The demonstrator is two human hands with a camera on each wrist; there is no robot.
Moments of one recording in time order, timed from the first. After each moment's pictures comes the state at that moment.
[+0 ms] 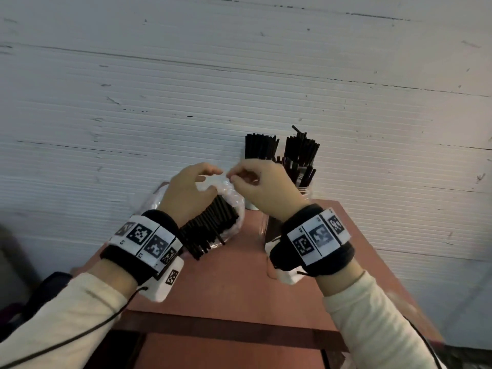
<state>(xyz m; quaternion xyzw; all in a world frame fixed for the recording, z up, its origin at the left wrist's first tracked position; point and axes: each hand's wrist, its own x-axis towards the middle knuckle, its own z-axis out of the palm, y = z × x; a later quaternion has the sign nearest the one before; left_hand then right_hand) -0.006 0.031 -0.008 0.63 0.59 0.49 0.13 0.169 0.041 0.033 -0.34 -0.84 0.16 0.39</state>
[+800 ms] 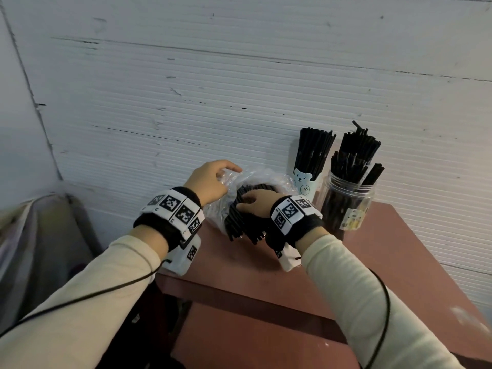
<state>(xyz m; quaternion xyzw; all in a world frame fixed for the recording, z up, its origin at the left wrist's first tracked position) -0.088 0.025 -0.020 0.62 0.66 0.40 0.15 0.062 0.085 -0.028 -0.47 -0.87 0.14 0.00</state>
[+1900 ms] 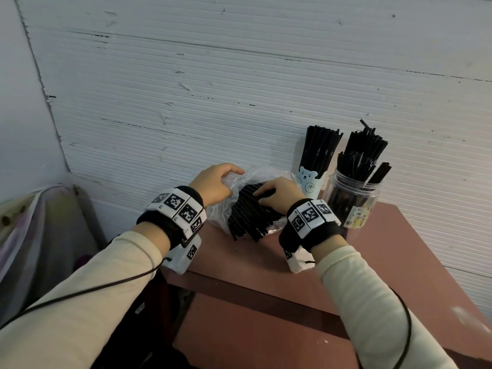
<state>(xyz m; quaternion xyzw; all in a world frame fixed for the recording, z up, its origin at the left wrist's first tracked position) -0.089 0.014 -0.028 0.64 0.65 0.37 0.18 0.088 0.089 -0.031 -0.47 -0.84 0.21 0.19</state>
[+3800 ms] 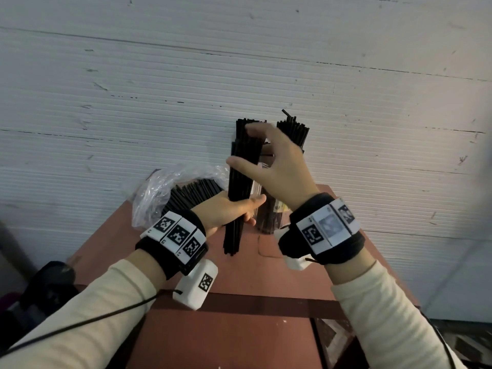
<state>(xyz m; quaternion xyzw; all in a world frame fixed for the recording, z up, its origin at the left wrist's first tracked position) 0.062 0.023 -0.039 0.65 0.47 0.37 0.46 0.200 0.014 0.036 -0.35 -0.80 0.13 0.48</state>
